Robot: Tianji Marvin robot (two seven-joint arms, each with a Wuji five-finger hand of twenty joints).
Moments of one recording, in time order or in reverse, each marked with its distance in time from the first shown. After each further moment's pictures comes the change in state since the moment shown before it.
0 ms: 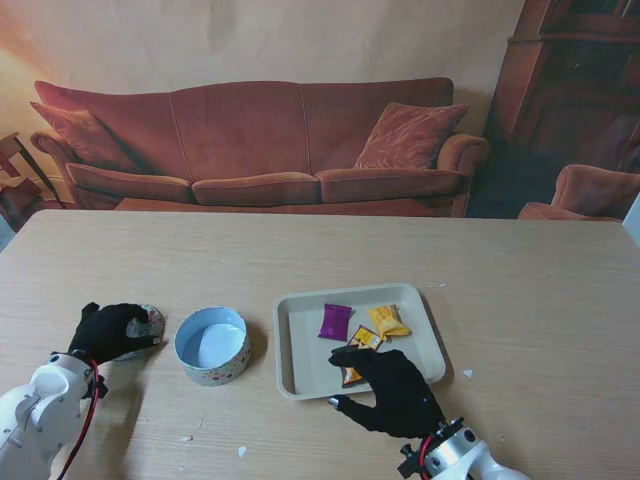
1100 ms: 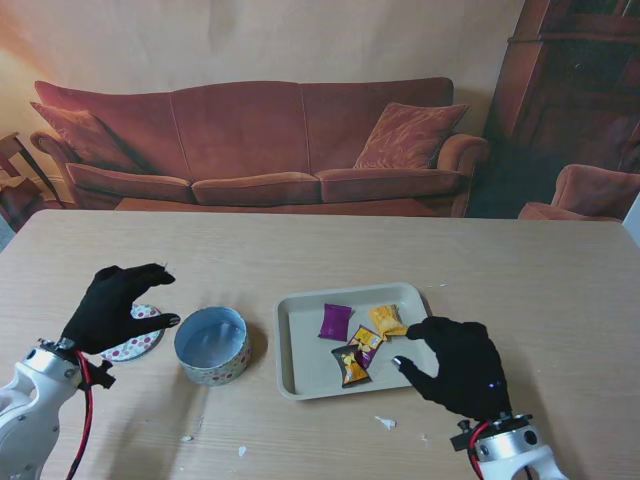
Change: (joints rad) left arm 0.286 -0.047 -0.206 -0.567 -0.150 -0.234 -0.098; right arm -0.137 -0.028 0.194 -0.132 -0.165 0.211 -0.160; left_hand 0.000 0.025 -0.065 0.000 0.038 0.039 -0.284 -0.147 -0.043 0.028 -0.080 -0.050 0.026 0.028 0.017 0.025 0.059 0.029 0.191 0.088; right_hand -0.002 -0.029 0.011 0.000 0.186 -0.026 0.097 0.193 0.063 -0.004 0.000 -0.001 0.023 0.000 0.023 0.002 0.001 -0.001 0.024 -0.010
